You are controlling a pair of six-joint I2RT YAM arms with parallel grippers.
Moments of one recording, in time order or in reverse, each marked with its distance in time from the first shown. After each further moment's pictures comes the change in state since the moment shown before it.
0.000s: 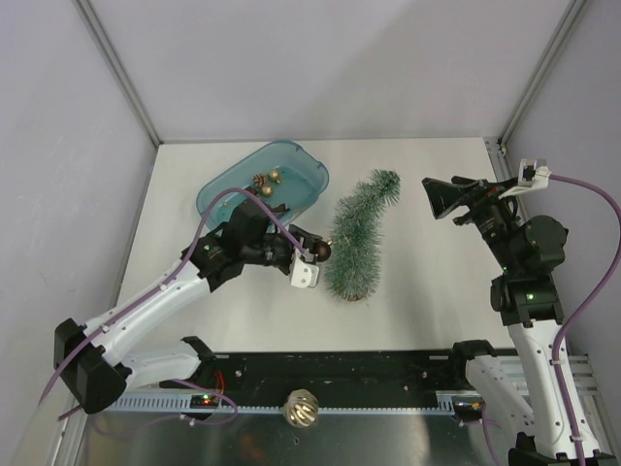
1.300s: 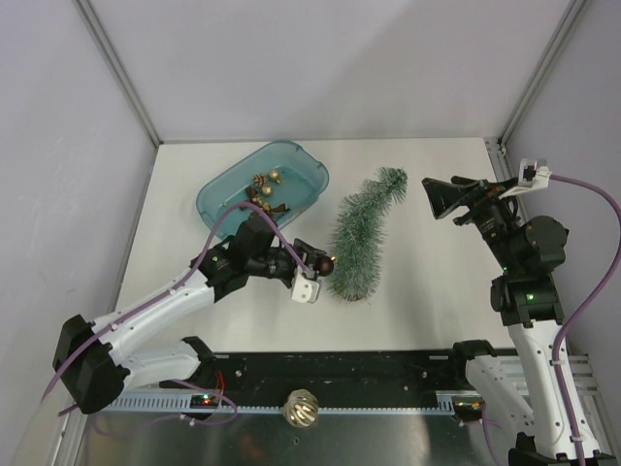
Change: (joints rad) left arm -0.036 -0.018 -0.158 0.122 0.038 0.011; right arm 0.000 -0.002 0.000 0.003 -0.005 0.007
